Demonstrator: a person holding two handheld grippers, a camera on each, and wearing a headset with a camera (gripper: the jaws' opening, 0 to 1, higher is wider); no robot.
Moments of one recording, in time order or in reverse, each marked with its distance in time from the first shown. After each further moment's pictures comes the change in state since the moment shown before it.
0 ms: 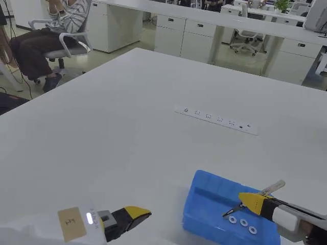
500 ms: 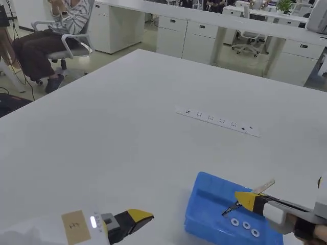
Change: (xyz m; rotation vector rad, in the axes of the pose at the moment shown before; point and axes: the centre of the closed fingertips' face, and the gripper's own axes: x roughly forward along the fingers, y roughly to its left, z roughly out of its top) left arm 0.001 -0.001 0.000 0.001 0.005 -0.007; right arm 0.018 -0.021 -0.006 -0.031 0.053 -0.044
